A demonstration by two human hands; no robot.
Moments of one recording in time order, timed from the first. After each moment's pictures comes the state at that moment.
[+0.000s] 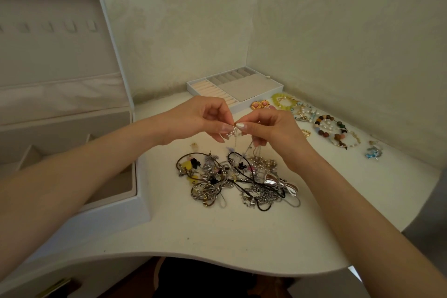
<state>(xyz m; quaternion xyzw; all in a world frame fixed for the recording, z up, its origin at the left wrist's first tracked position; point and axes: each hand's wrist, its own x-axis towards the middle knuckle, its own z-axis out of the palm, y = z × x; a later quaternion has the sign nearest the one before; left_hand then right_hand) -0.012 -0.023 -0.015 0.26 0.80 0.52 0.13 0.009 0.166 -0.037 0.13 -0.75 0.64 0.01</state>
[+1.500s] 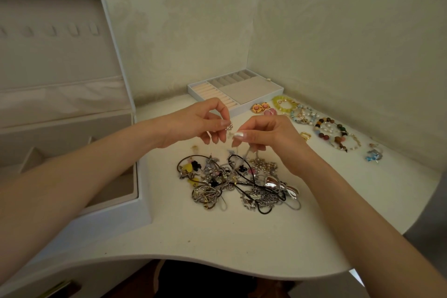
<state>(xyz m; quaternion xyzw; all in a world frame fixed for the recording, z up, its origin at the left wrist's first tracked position) -0.013 -0.026 -0.016 0.20 0.82 0.51 0.17 0.012 0.167 -0.035 0.18 -0.75 0.64 -0.06</state>
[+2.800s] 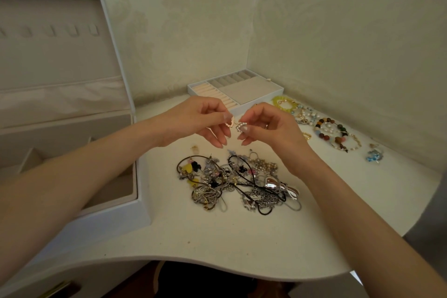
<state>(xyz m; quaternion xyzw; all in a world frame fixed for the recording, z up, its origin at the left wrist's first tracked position) -0.007 -0.021 -0.009 0.19 0.80 0.55 0.14 0.007 0.166 -0.040 0.20 -0.72 0.66 0.03</state>
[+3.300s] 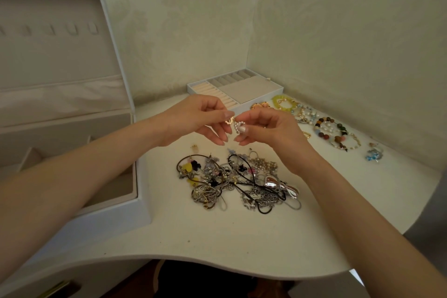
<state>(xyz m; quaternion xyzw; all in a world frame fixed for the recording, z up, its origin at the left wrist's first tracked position) -0.009 -0.020 -0.010 0.17 0.79 0.57 0.14 0.007 0.167 -0.040 0.20 -0.71 0.67 0.00</state>
